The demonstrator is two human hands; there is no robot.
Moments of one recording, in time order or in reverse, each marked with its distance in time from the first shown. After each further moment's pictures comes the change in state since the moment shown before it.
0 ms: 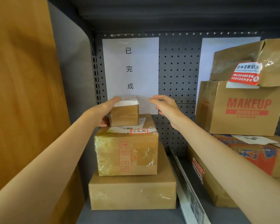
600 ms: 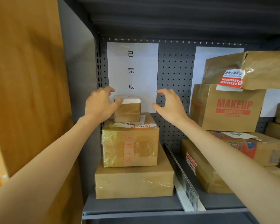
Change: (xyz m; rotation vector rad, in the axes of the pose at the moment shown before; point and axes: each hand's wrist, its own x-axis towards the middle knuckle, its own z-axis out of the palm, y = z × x) left_hand -0.034 -0.013 -0.020 0.677 0.464 0.864; right_hand -0.042 -0.017 -0.004 -0.664 0.179 -0.375
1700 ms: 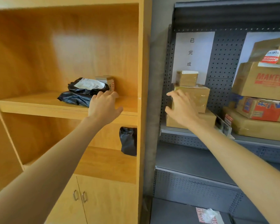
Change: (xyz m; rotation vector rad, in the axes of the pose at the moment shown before) left_hand -0.301 -0.087 -0.299 0.485 -0.150 -0.095; right_hand -0.271 -0.248 -0.010 -0.269 -0.204 -0.212
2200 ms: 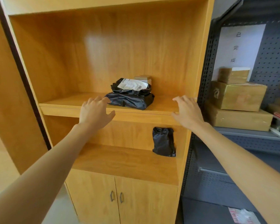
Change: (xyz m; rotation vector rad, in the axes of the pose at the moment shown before) left_hand -0.021 -0.254 -0.015 0.053 -0.050 -0.097; right_hand 0.040 -0.200 0.089 -0.033 -0.067 0.057
